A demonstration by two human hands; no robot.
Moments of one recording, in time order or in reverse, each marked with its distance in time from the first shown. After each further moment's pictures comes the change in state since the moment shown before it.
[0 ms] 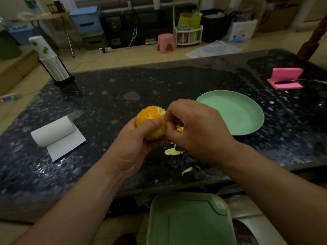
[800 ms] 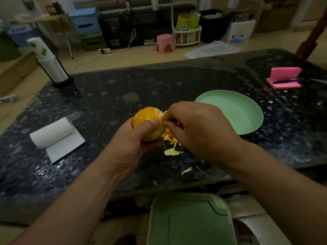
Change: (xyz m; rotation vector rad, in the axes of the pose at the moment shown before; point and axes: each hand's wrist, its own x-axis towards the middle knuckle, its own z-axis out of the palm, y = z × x) left_hand 0.001 0.002 -0.004 0.044 0.056 -0.007; right_hand 0.001 0.002 -0.009 -0.032 -0.055 -0.044
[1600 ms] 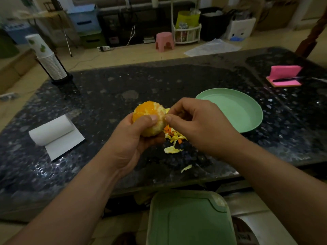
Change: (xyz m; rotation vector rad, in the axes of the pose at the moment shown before) left_hand 0.000 0.001 0.000 -0.038 -0.026 0.037; right_hand -0.005 0.004 -0.002 0.454 -0.078 0.359
